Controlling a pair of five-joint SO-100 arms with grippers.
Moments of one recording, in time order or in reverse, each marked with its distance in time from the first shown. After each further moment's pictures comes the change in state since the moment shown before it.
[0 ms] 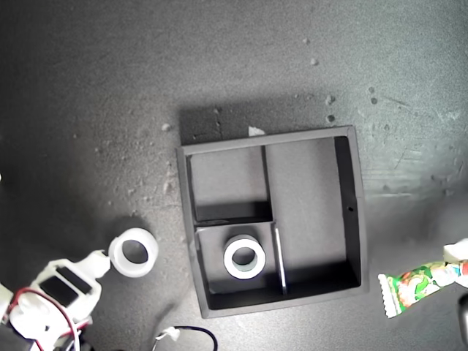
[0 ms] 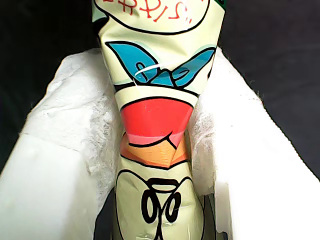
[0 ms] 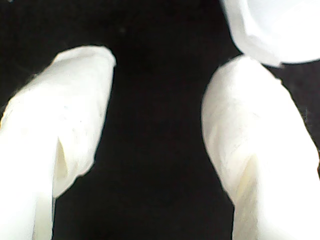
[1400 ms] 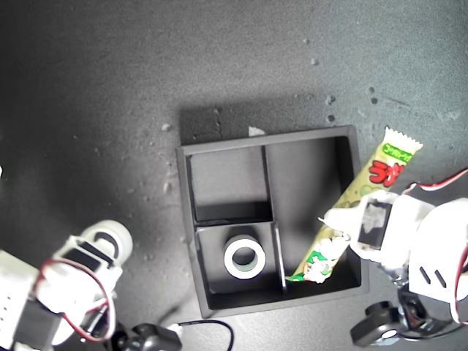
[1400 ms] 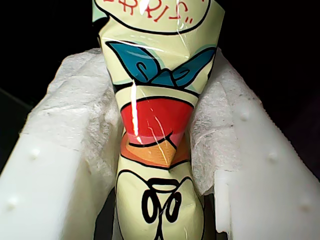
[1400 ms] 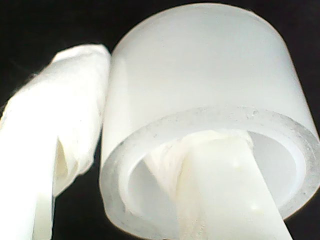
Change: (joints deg) arm 0 -12.6 1.8 -10.8 9.2 12.6; arm 1 12.7 -57.0 -51.7 4.7 -59.9
